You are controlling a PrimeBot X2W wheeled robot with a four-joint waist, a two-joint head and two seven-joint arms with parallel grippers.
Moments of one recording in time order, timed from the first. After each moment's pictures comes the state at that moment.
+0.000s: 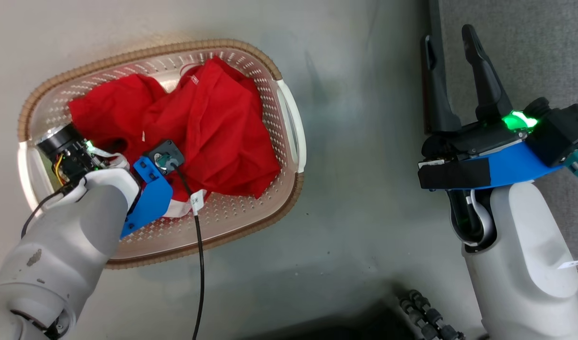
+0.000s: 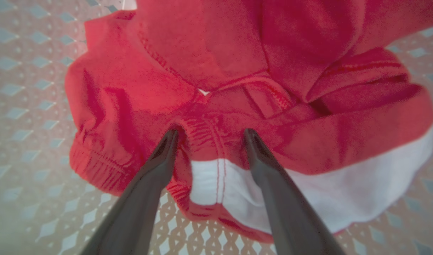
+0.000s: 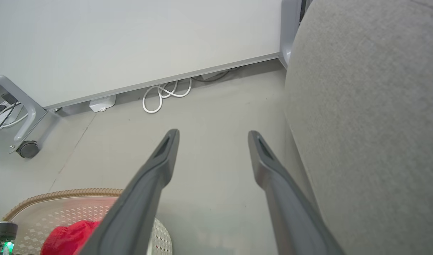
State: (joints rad) left arm -1.01 0.27 -1.14 1.28 -0.14 -0.13 0.09; right arm -0.58 -0.05 0.13 0.17 0.30 0.13 -0.26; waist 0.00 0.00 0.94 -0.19
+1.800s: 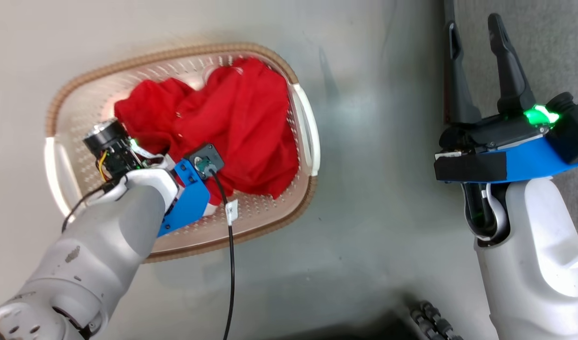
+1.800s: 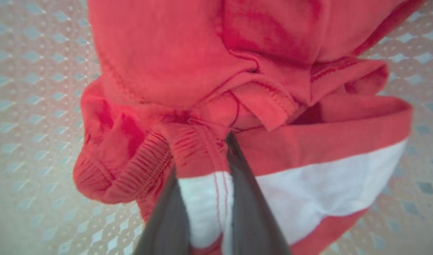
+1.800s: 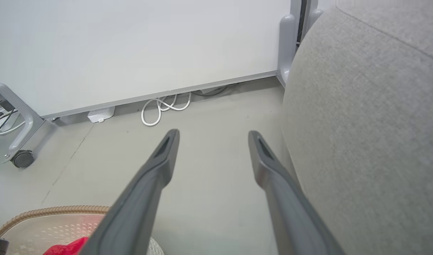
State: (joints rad) left arm -1.04 0.18 -1.26 1.29 -0.22 -0.12 0.07; right arm -0.58 -0.05 0.07 0.15 0.26 0.13 -0.26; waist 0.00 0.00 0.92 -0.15
